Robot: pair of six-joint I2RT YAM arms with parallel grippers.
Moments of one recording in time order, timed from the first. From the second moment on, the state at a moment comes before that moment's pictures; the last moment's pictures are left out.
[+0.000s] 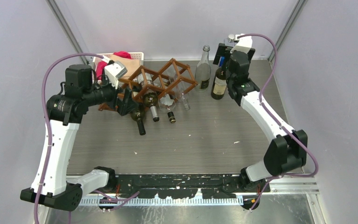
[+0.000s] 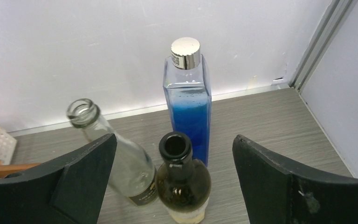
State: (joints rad) left arm -0.21 1.11 1.57 -1.06 0.53 0.29; right arm 0.31 1.47 1.27 0.15 0.45 0.12
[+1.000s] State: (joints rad) left arm -0.17 1.13 1.58 -1.14 0.43 0.40; right arm 0.98 1.21 1.47 -0.50 0.73 0.37
